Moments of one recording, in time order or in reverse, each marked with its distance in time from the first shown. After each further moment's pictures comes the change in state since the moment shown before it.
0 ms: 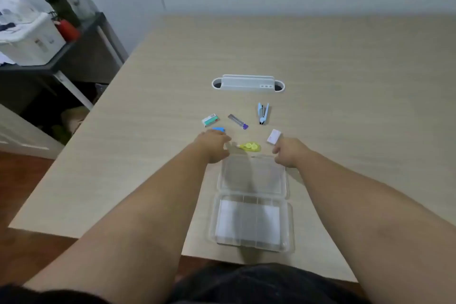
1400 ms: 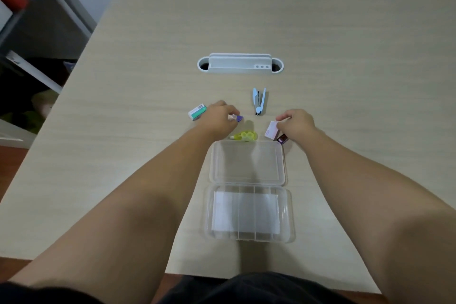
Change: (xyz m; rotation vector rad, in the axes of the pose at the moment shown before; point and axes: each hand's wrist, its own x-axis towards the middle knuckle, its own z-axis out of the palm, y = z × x) left_hand 0.082 0.011 -0.009 -0.403 0.198 0.019; right_hand 0.080 0.022 -0.011 0.720 0.225 0.274
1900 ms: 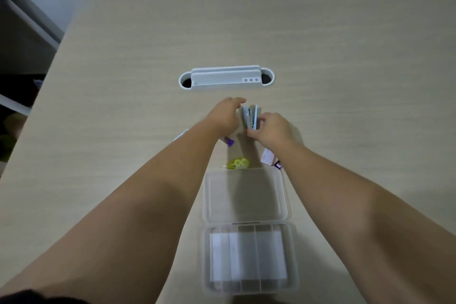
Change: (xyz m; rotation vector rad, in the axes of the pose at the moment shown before) left_hand 0.114 0.022 0.006 -0.042 -0.157 0.049; right_hand 0.061 -0.036 0.035 -0.223 0.007 -0.076
